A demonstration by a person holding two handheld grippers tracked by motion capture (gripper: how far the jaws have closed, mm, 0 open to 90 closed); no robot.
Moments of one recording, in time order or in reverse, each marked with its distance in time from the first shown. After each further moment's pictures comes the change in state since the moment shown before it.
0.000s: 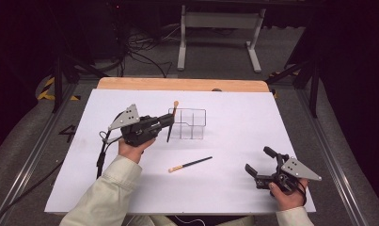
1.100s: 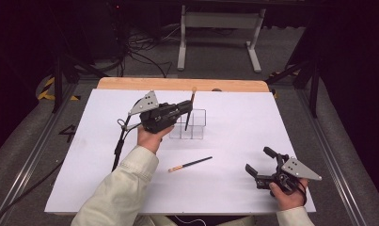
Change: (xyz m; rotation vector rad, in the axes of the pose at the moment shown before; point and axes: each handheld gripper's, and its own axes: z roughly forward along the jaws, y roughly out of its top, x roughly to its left) left arm 0.002 0.024 0.052 -0.060 -0.019 -0.012; right arm -0.002 -0.002 0.000 0.002 0.008 0.011
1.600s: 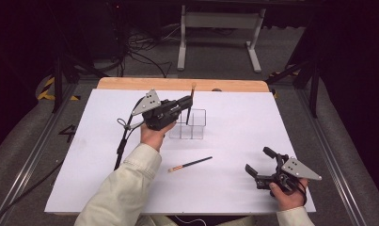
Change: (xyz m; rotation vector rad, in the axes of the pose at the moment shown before) left arm 0.008 -0.006 0.009 -0.034 0.074 0.044; right arm 0.000 0.000 0.000 0.000 0.008 0.002
